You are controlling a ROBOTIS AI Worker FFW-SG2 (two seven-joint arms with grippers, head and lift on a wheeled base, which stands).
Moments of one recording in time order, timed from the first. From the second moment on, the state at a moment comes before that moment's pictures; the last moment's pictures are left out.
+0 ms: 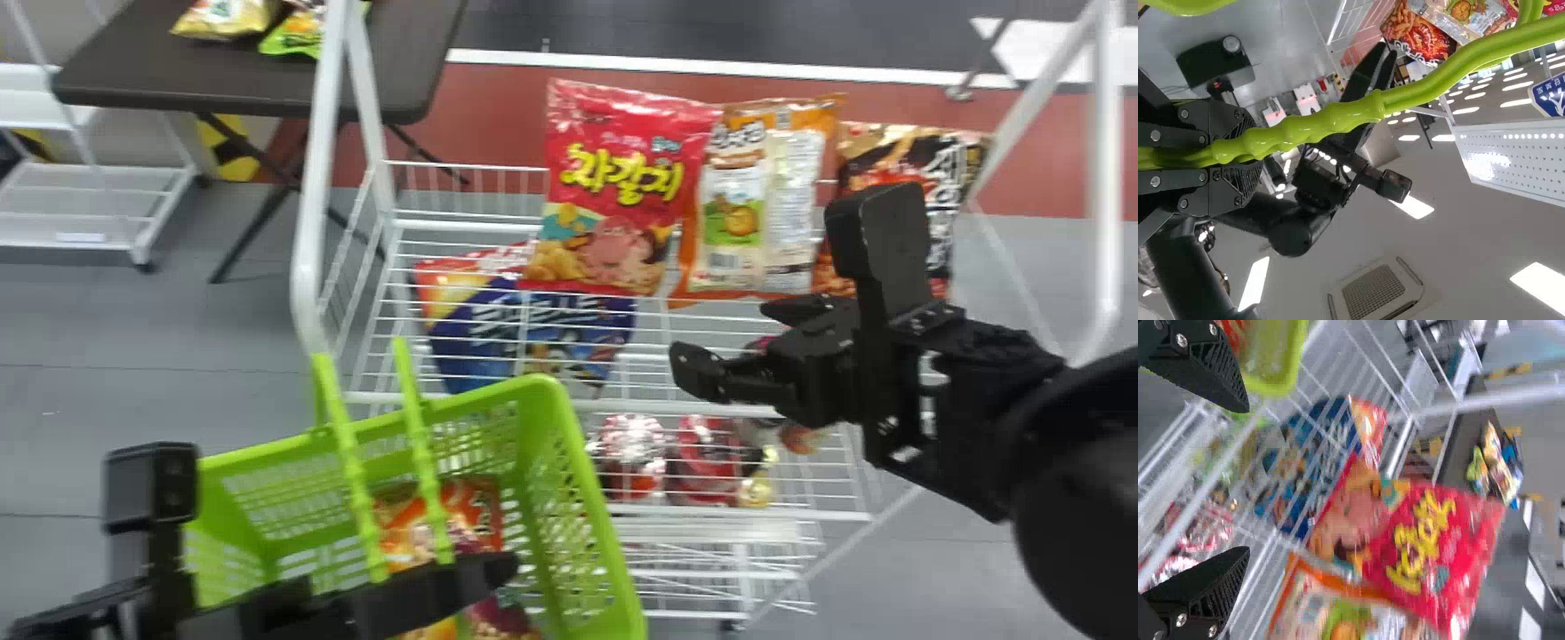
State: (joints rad) left arm 0.45 0.00 0.26 -2.18 0.42 1.32 -1.45; right arm 0.12 -0.33 0.10 -2.36 -0.22 1.21 0.20
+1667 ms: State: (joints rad) left arm 0.47 0.00 0.27 -2.18 0.42 1.32 -1.46; right arm -0.19 -0.28 0.12 -1.68 -0.11 0.79 0.15
